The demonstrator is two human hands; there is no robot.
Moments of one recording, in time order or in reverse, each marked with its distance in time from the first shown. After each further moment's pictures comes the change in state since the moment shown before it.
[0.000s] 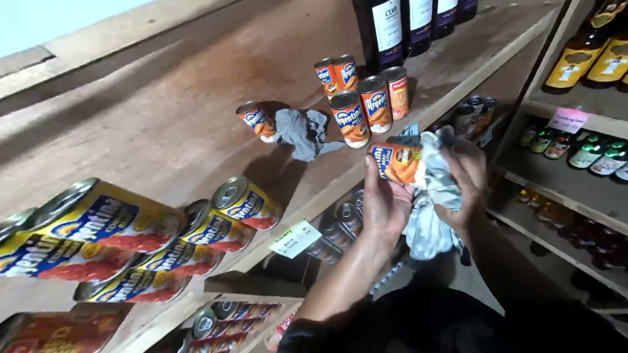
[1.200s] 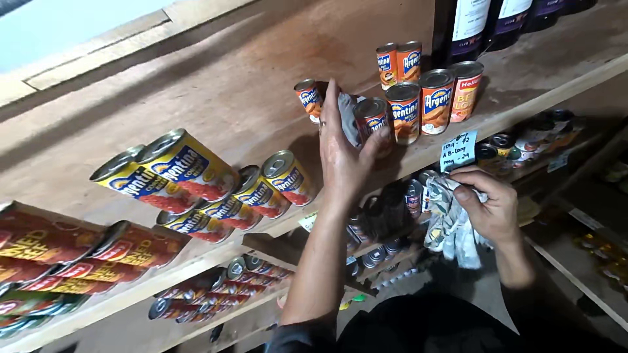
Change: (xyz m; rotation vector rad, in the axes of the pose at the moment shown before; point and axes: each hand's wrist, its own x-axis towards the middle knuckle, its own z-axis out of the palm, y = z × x) left_hand 0.029 0.125 -0.016 1.733 0.094 0.977; right_hand -0.010 0.030 0.028 0.640 -0.255 0.300
